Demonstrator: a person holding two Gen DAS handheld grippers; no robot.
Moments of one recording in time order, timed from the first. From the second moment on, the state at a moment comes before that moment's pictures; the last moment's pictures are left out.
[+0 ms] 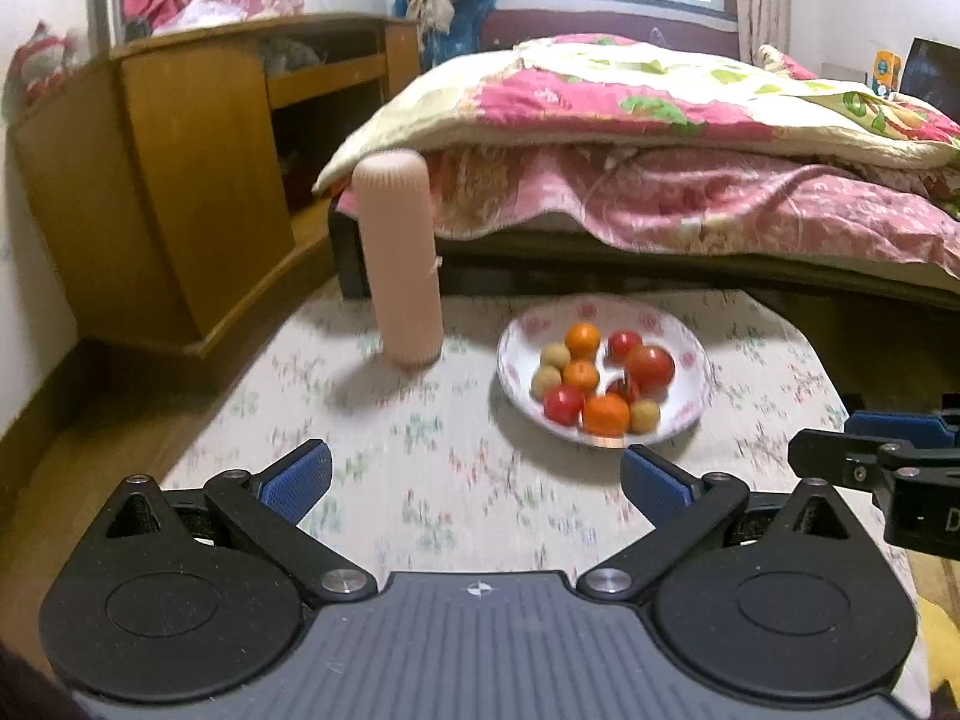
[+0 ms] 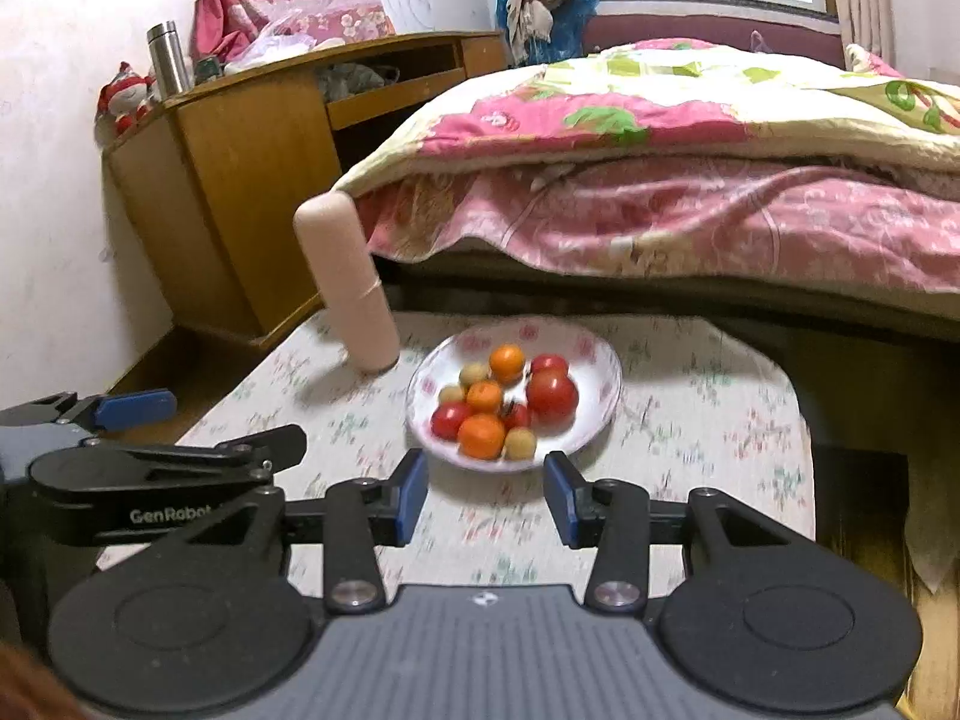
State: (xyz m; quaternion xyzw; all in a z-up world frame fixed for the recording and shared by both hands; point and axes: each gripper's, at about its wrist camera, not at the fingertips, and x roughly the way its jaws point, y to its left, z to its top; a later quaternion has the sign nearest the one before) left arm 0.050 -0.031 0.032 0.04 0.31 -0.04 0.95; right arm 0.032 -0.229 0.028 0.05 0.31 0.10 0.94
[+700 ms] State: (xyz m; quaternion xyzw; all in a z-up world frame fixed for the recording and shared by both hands) left arm -0.010 -0.026 -0.005 0.05 0.40 -0.04 0.92; right arm -0.037 -0.211 -0.010 0.06 0.39 0.09 0.92
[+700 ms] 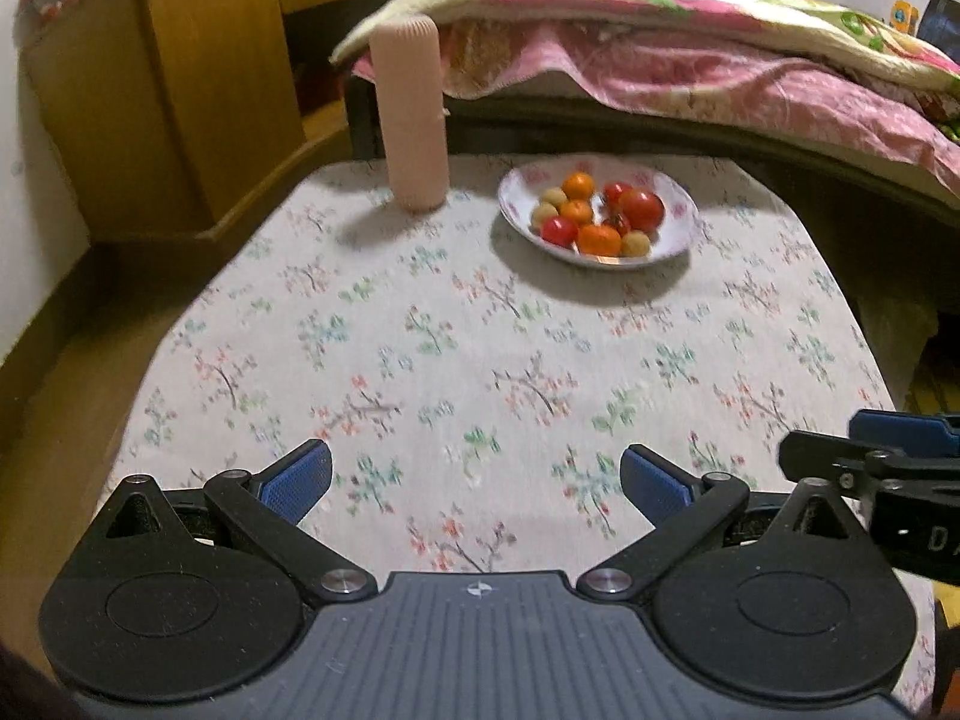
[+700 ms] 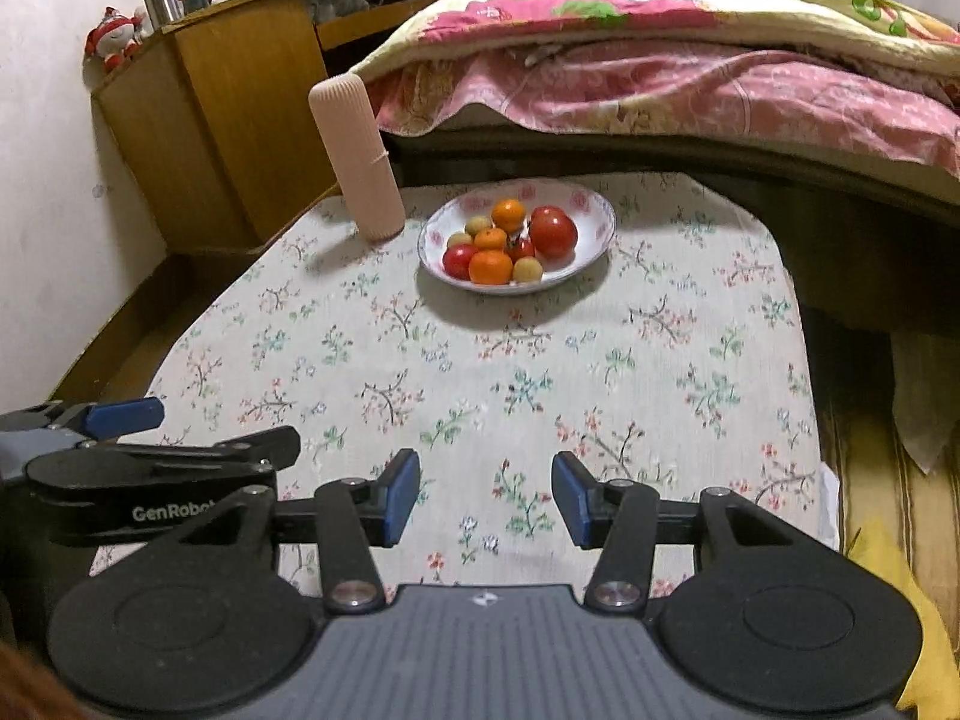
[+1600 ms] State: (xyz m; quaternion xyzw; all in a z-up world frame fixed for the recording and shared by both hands) left arm -0.028 -0.020 -0.016 0.03 0.42 -0.02 0.90; right arm -0.056 -0.196 -0.026 0.04 0.42 0.09 0.90
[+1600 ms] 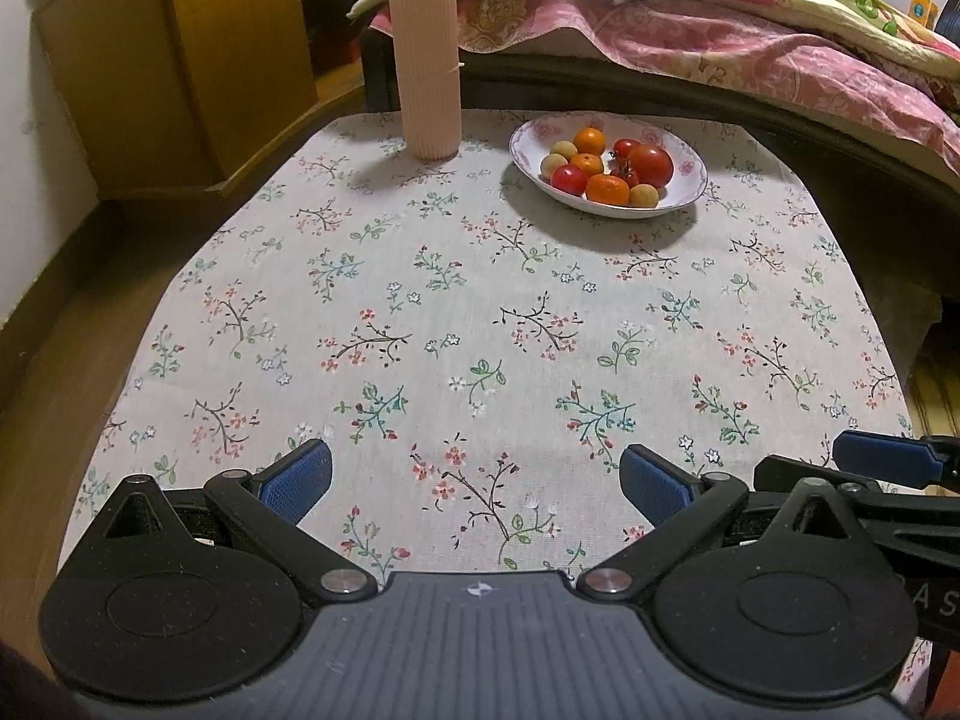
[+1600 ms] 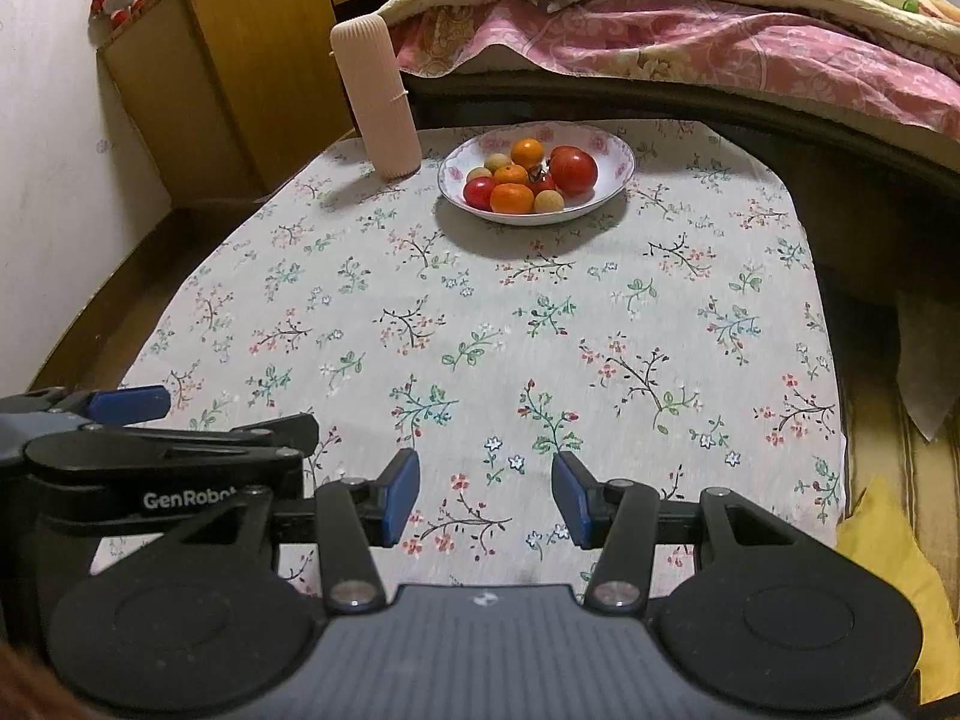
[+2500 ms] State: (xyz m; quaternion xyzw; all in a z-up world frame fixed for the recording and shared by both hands) left arm -0.030 -0.021 -0.016 0.04 0.42 -0.02 0.91; right arm -0.056 -0.194 -0.027 0.04 0.42 0.09 0.90
